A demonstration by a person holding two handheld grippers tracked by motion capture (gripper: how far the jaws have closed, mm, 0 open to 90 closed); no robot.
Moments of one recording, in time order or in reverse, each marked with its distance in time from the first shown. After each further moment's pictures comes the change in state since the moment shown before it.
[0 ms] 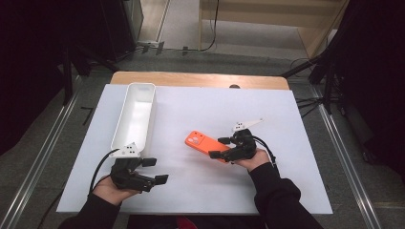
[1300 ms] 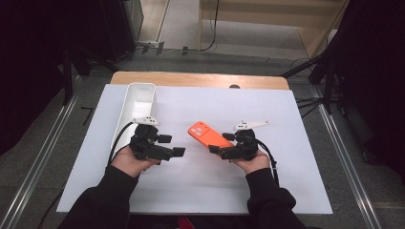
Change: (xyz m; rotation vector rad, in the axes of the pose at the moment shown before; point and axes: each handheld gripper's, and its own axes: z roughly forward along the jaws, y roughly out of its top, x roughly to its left) left arm 0.012 0.078 0.031 0.032 0.007 -0.058; right arm 0.029 0.007 -0.011 -0.103 -0.211 0.051
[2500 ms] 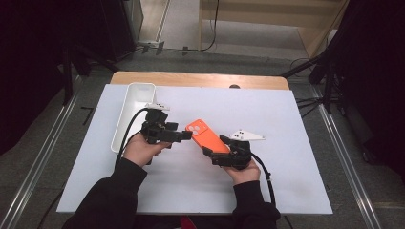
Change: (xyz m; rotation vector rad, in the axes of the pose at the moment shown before) left arm 0.017 0.031 0.028 -0.021 0.087 -0.069; right arm 0.029 -0.020 0.012 -0.159 -0.109 0.038
